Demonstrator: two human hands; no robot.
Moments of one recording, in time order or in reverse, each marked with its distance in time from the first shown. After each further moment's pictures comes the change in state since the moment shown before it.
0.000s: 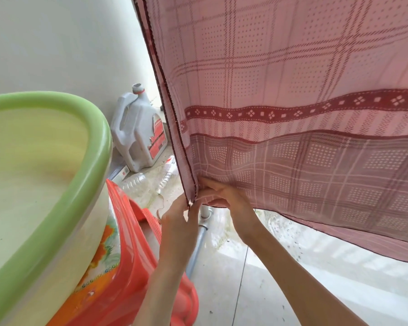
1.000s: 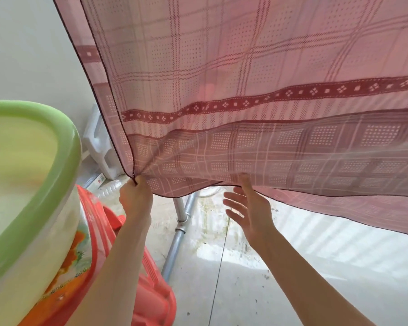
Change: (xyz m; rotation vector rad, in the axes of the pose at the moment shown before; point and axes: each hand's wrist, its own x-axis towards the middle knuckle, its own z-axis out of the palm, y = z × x) left_hand 0.077 -0.003 0.002 -0.077 0.279 -0.545; right_hand -0.032 -0.024 -0.058 0.446 0.607 0.401
